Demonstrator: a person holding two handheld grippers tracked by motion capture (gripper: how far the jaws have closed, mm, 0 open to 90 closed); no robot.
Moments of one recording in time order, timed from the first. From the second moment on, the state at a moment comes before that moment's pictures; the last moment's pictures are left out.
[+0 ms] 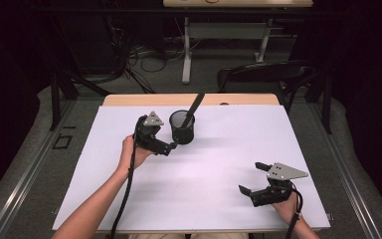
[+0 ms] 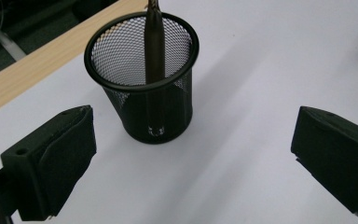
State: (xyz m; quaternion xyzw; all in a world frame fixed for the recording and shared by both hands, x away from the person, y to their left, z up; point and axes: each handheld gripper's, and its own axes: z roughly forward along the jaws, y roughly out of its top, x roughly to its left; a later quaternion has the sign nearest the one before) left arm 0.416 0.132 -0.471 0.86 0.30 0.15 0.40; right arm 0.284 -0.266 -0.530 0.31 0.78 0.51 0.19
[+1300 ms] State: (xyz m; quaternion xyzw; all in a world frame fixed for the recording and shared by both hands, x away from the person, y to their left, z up) left arm 0.353 0.182 -0.492 0.85 0.32 0.15 0.39; right arm 0.283 -0.265 -0.530 0.31 0.78 0.51 0.19
